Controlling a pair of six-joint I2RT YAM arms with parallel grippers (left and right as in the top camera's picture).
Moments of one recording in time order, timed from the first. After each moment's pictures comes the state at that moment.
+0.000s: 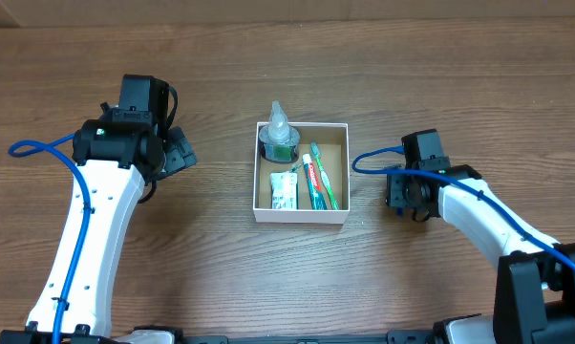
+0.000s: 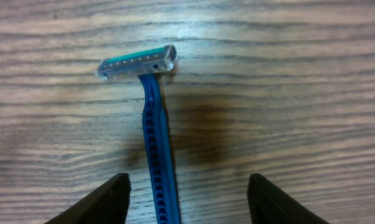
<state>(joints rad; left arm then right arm) -0.09 1.47 1.36 -1.17 -0.27 -0.57 0.17 1.58 0.82 -0.52 0.11 0.23</state>
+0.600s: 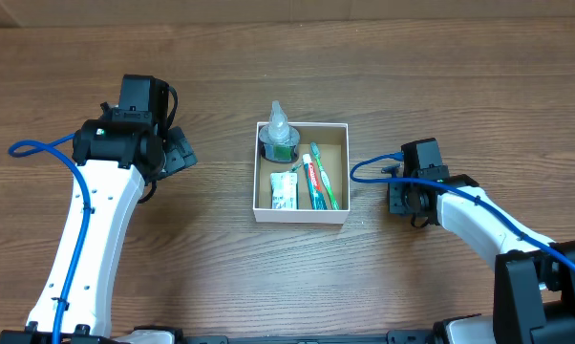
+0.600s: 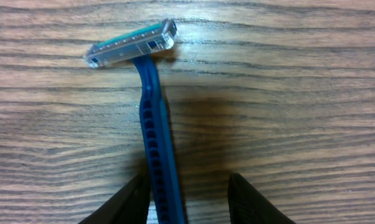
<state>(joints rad) -0.09 1.47 1.36 -1.17 -0.27 -0.57 0.17 1.58 0.75 -0.43 0.09 0.20</state>
